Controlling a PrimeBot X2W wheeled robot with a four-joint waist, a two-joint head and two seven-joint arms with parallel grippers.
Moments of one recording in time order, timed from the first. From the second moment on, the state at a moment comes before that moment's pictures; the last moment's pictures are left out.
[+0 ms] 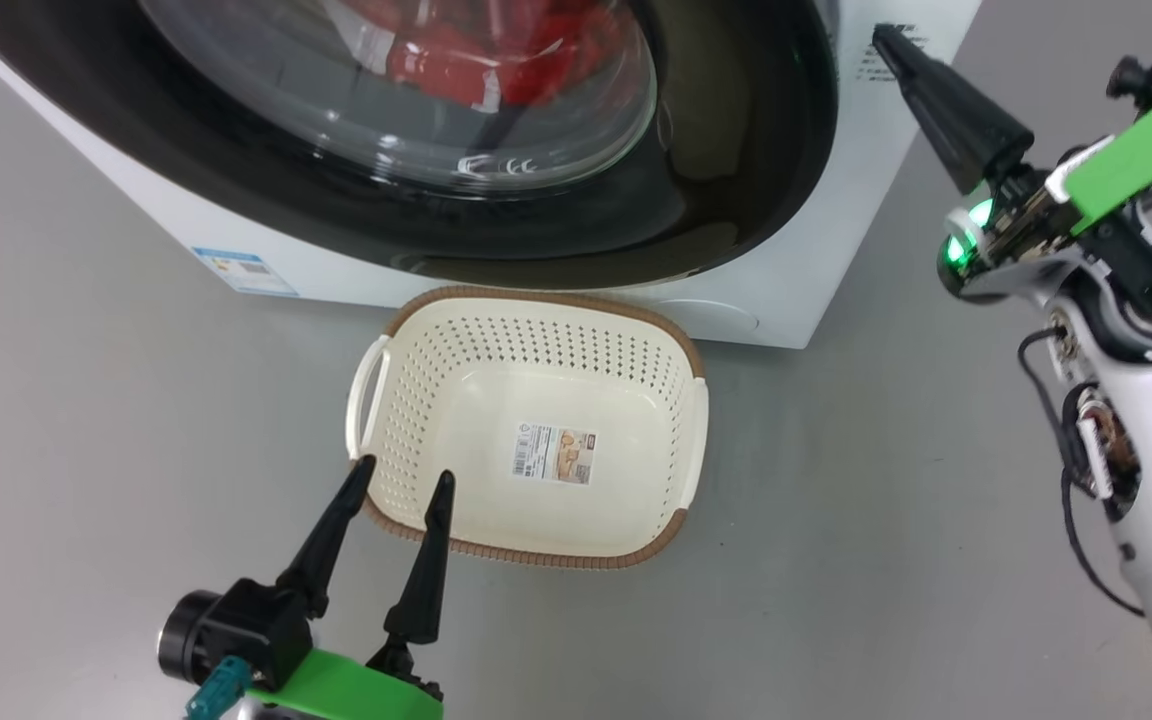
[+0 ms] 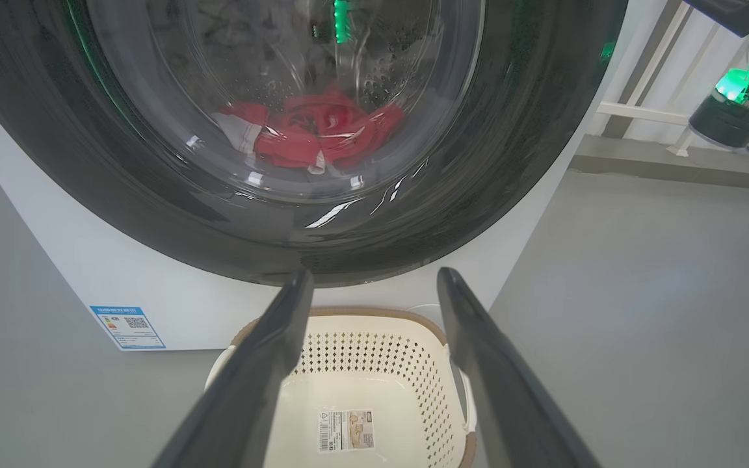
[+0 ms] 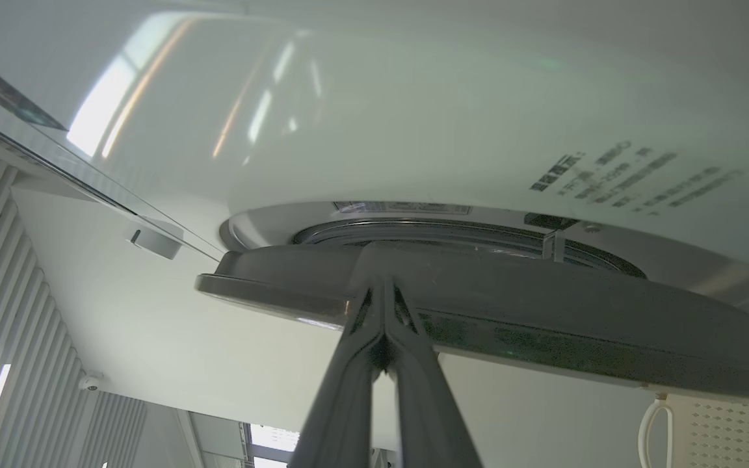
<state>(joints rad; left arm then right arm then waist) -0.15 0.04 -0.18 0.18 -0.22 -0.13 -0.25 -0.80 -0.20 0.14 0.47 1.80 0.13 0.41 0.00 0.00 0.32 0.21</state>
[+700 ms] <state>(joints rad) -0.20 0.04 -0.21 0.18 -0.27 -0.13 -0.25 -0.95 -0.22 0.13 0.62 1.79 0.13 0.56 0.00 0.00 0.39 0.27</state>
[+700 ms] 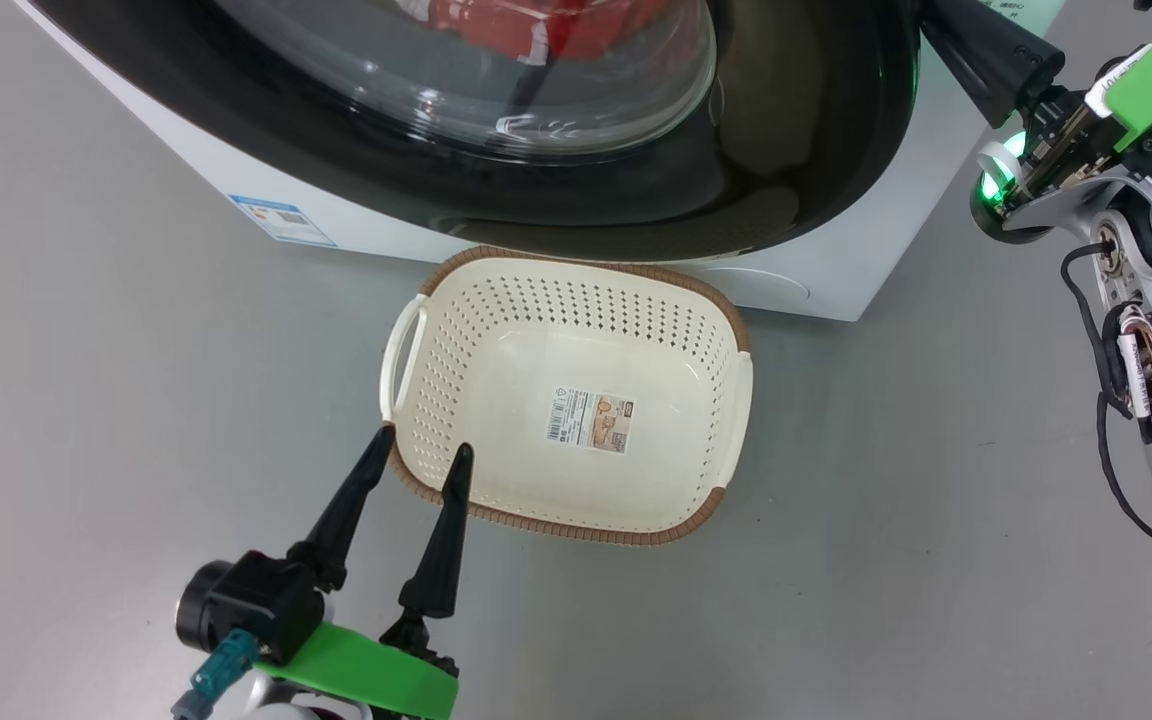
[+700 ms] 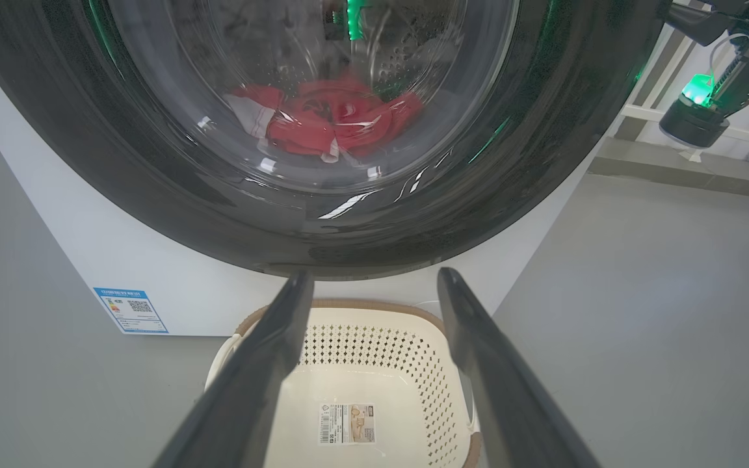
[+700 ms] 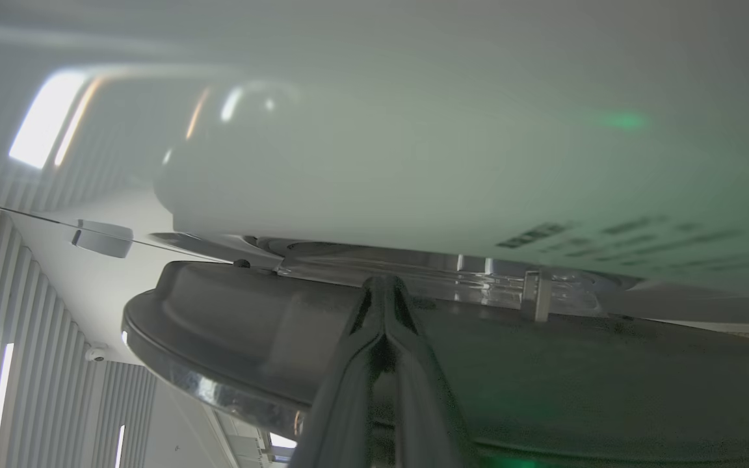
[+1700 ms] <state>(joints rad) -0.20 0.04 -0.21 0.20 -0.27 -0.13 -0.25 -0.87 -0.16 0.12 0.62 1.72 0.13 0.67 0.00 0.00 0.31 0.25</state>
